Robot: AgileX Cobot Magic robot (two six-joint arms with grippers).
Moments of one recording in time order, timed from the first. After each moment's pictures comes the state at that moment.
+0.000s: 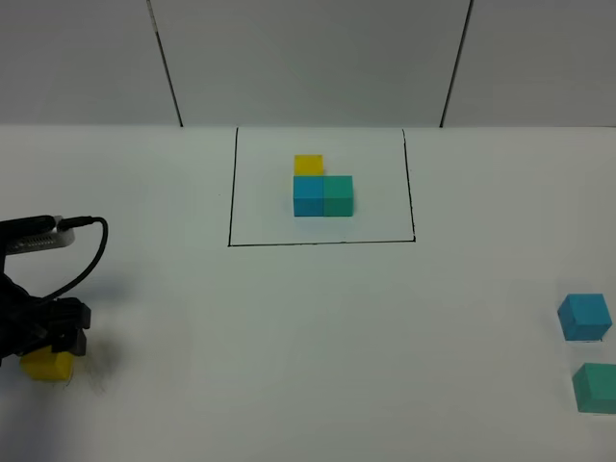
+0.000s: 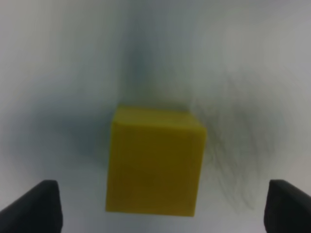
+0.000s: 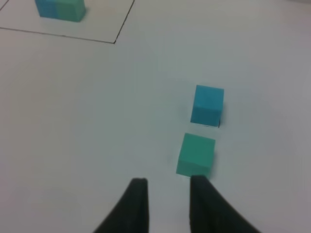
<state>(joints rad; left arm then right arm) 0.01 1.61 -0.74 -0.05 0.48 -0.07 0.14 -0.01 -0.50 0.03 1.08 -0.06</state>
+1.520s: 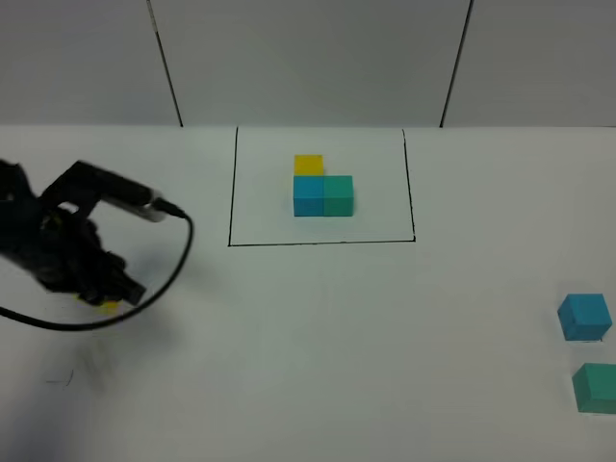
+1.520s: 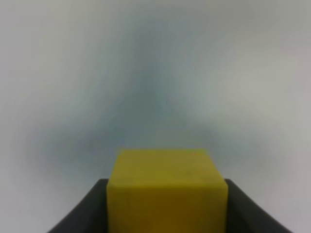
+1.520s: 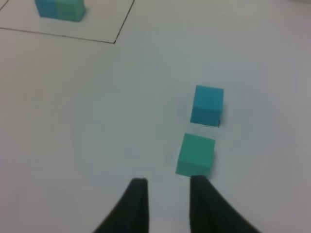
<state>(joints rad) -0.22 1.72 -1.02 -0.03 0.52 0.40 0.14 -0.01 -0.50 0.03 1.08 -0.06</state>
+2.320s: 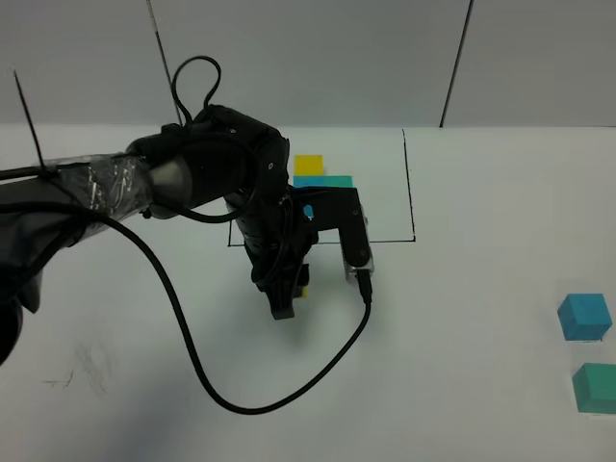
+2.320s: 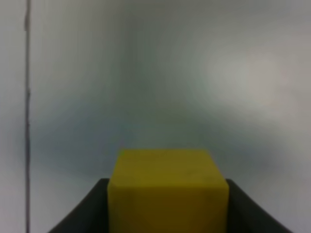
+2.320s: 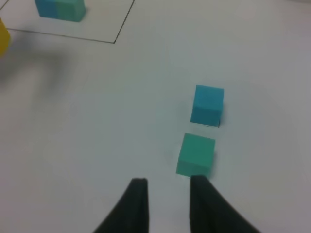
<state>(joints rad) -0.61 2.15 -1.60 -0.03 0.80 0.92 0.14 -0.01 -0.50 0.03 1.08 -0.06</state>
